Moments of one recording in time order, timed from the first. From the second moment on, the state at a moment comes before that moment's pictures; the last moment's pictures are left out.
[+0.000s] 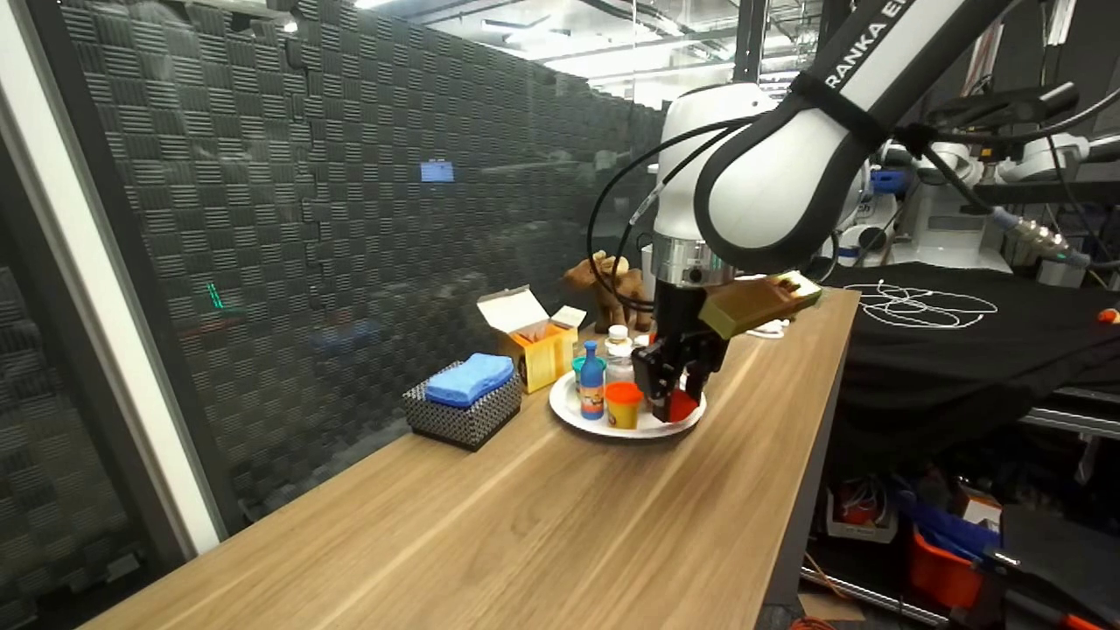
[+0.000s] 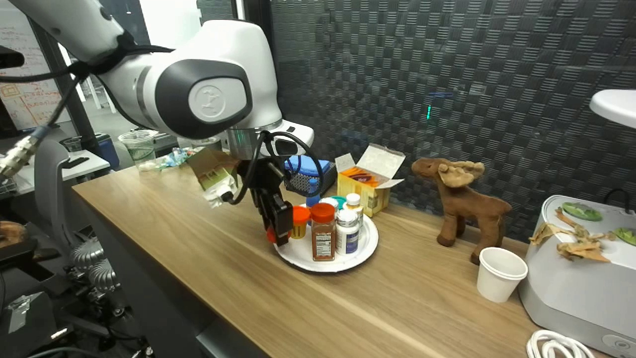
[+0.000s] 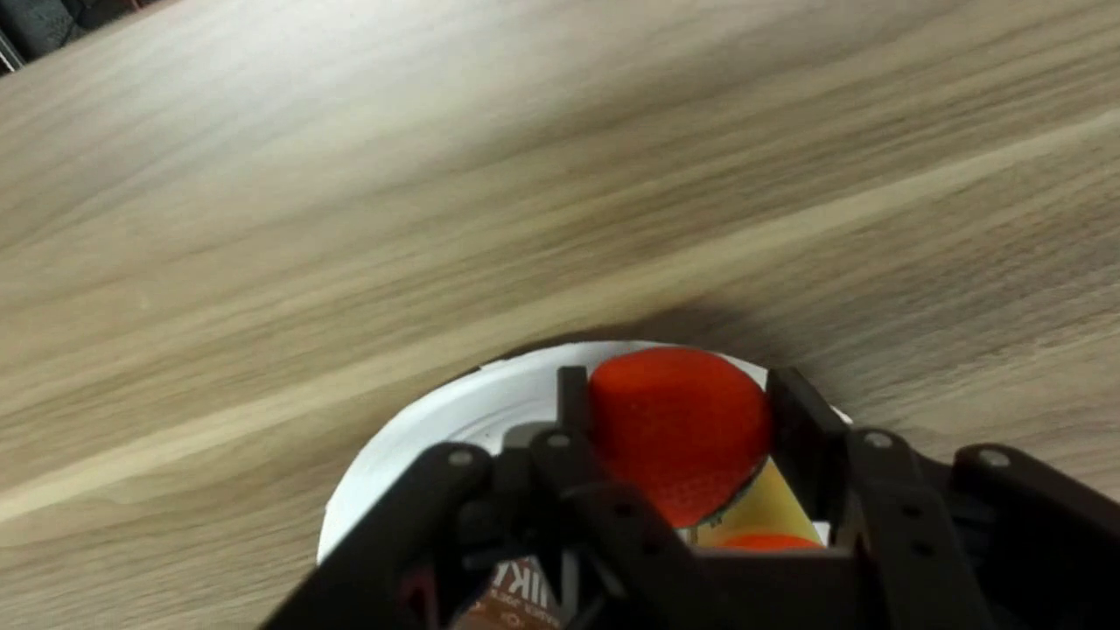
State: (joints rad) arm 0.01 0.20 -0.02 -2.33 -0.11 2.61 0.31
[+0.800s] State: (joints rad) arm 0.02 0.28 -0.05 -2.28 -0.14 2.62 0.31
